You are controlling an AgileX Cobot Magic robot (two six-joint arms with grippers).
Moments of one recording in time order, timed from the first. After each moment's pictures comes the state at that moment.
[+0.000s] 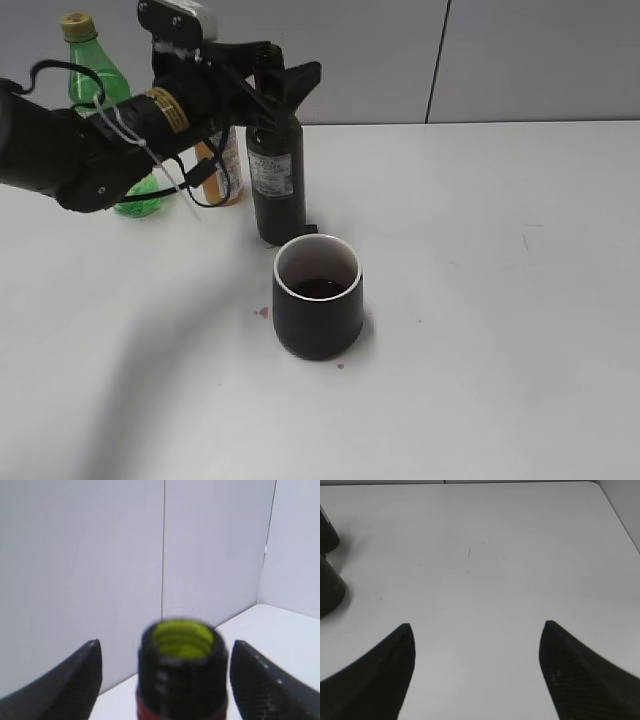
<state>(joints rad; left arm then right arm) -0.40 2.08 -1.11 0.33 -0.97 -0.14 -0.07 0.00 -0.42 0.16 0.95 -0.11</state>
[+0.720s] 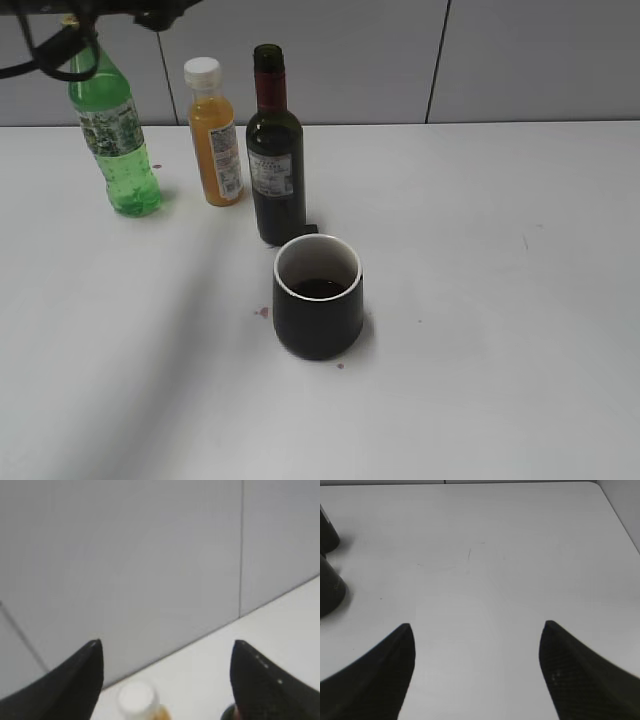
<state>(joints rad) -0.40 1.54 -1.11 0.34 -0.15 -0.14 -0.07 0.00 -0.42 0.16 0.95 -0.11</state>
